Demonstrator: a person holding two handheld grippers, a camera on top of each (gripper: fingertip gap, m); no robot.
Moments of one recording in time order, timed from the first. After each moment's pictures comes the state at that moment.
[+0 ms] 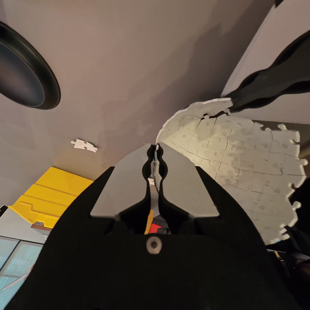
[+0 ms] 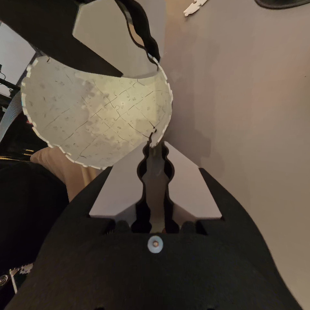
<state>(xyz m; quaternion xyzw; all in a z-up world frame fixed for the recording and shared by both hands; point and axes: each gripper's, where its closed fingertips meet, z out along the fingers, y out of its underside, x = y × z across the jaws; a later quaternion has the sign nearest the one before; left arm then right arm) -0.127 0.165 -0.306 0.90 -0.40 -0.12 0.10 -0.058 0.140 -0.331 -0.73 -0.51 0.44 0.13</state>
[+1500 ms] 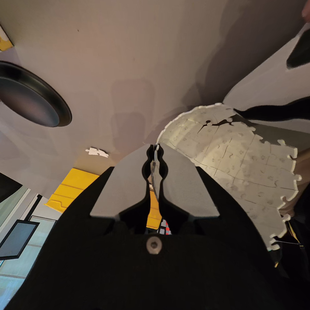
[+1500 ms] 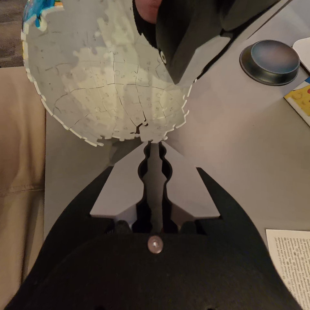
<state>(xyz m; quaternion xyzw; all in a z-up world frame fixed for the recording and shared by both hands) -0.111 0.178 -0.311 0.87 -0.44 -0.16 0.14 -0.043 0.149 -0.334 -0.62 -0.66 0.31 0.29</state>
